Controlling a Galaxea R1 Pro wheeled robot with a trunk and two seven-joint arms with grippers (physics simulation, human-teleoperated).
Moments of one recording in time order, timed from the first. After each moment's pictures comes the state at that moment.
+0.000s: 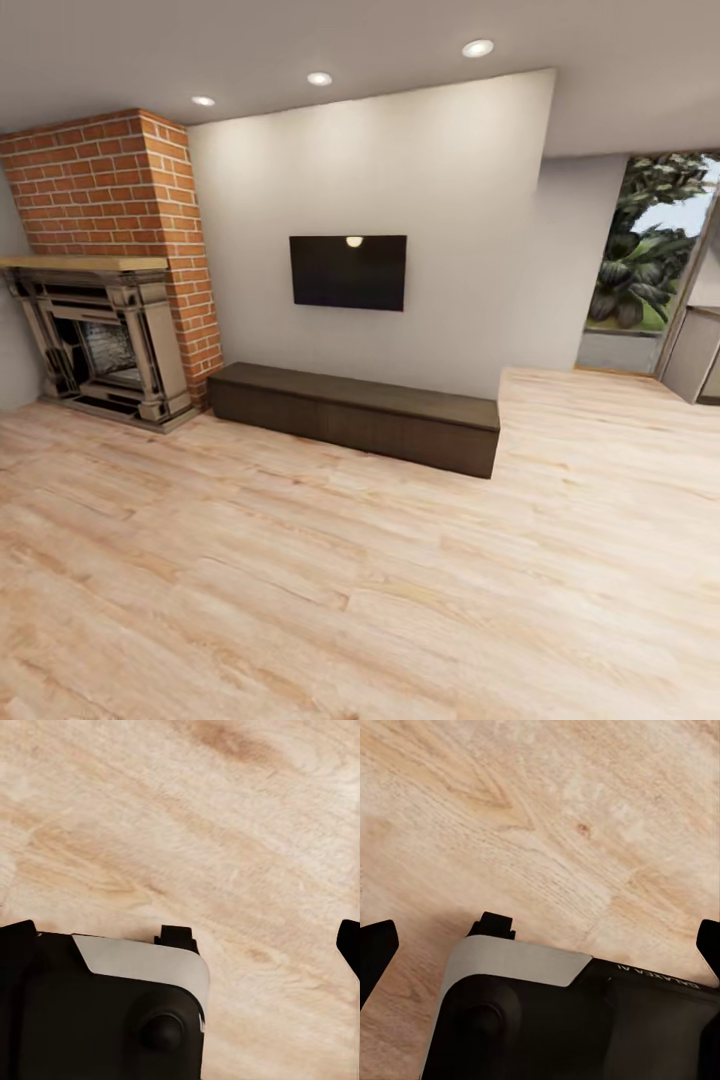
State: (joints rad) left arm -0.25 -0.01 0.09 0.00 0.19 -0.05 0.02; right arm -0.24 0.01 0.08 0.03 0.04 -0.11 -0.03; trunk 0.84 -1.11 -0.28
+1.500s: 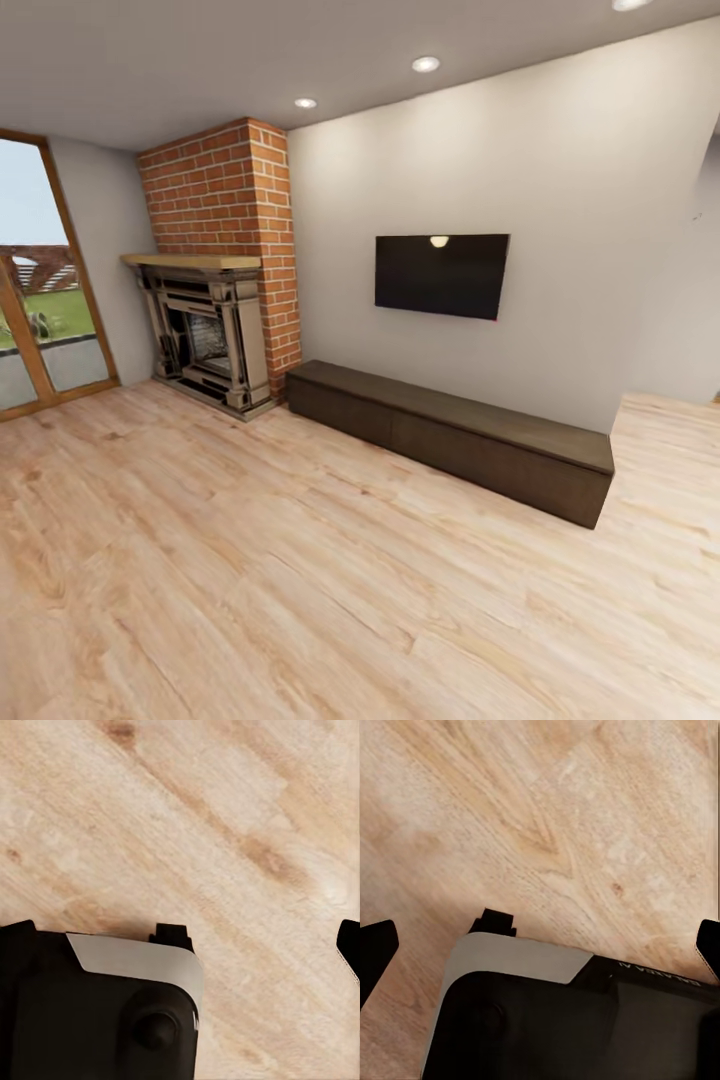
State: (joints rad) left arm -0.25 -0.01 0.09 0.00 0.19 -0.04 0.02; right arm -0.24 0.00 0.08 0.03 0.04 -0.10 -0.03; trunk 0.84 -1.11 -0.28
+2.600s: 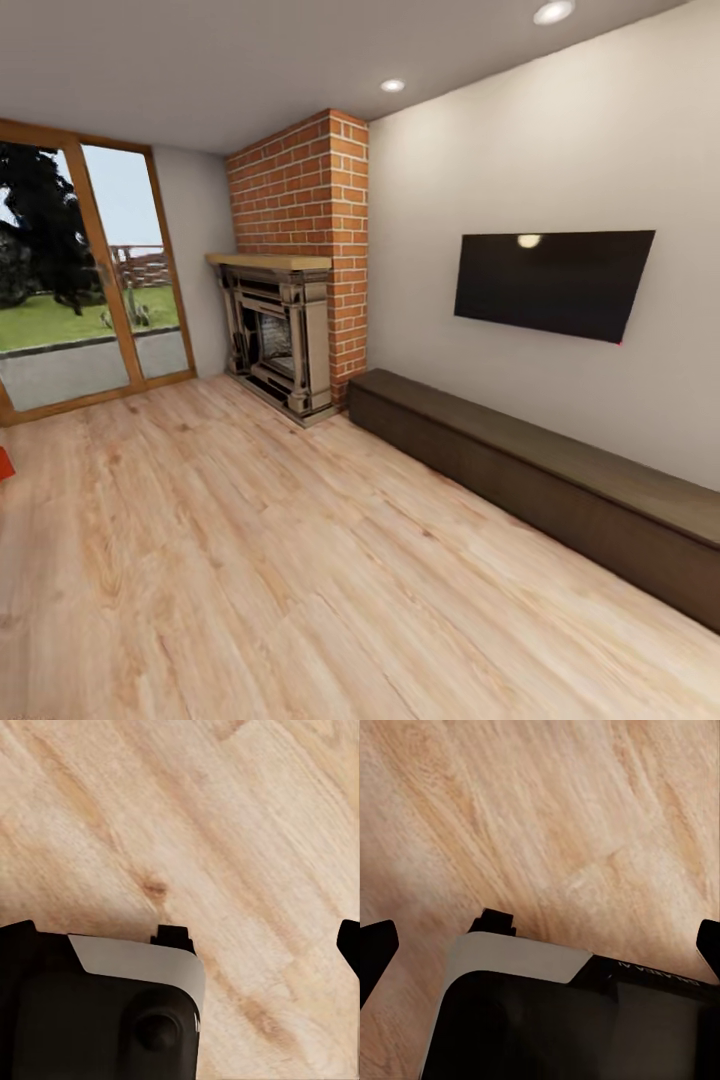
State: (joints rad) left arm -0.25 -0.01 0.09 0.00 0.19 -0.04 0.02; right arm -0.24 0.00 0.08 0.03 0.04 -0.11 -0.03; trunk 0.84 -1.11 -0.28
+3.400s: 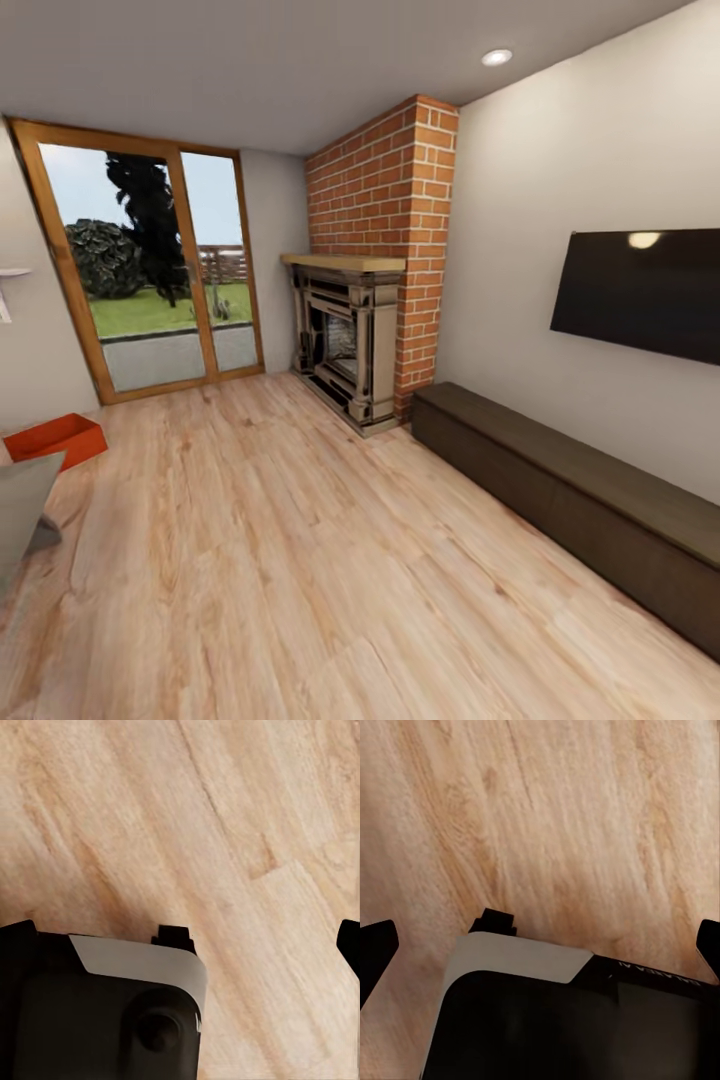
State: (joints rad) left arm -0.25 -0.01 0.09 0.00 0.19 -0.04 0.02; right arm -0.24 0.00 0.08 0.03 0.04 -0.11 -0.03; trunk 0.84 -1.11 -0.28
